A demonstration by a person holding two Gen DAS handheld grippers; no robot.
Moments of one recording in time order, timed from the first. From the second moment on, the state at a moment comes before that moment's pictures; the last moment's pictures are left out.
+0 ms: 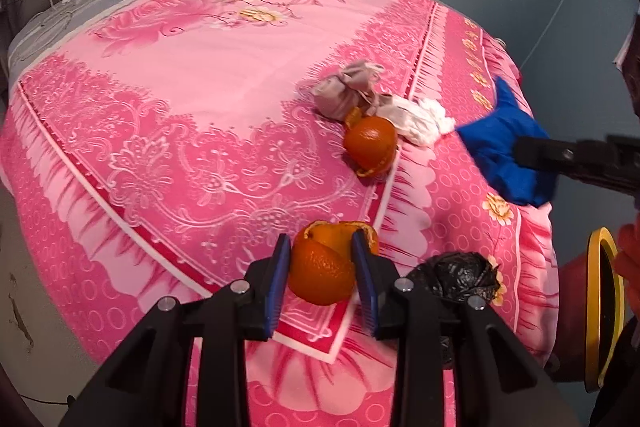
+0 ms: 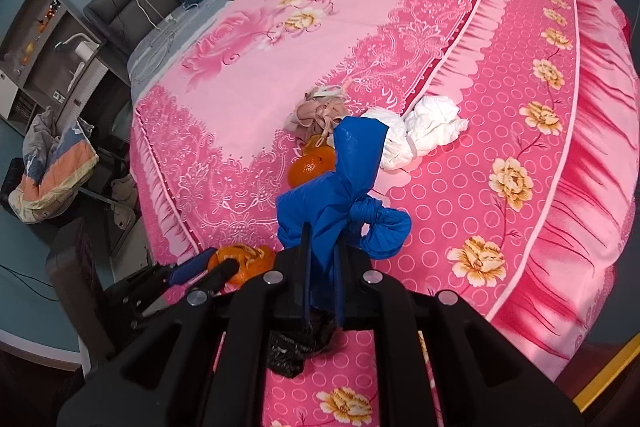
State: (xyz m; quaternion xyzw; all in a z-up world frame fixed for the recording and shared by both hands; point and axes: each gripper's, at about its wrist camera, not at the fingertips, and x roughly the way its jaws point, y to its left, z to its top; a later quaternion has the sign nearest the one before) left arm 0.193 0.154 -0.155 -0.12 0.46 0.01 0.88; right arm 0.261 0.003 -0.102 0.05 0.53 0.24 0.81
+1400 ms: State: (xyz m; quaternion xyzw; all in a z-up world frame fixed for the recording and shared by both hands) left arm 0.131 0.126 -0.036 -0.13 0.37 0.02 0.92; right arm 0.135 -0.115 0.046 0.09 0.36 0.26 0.89
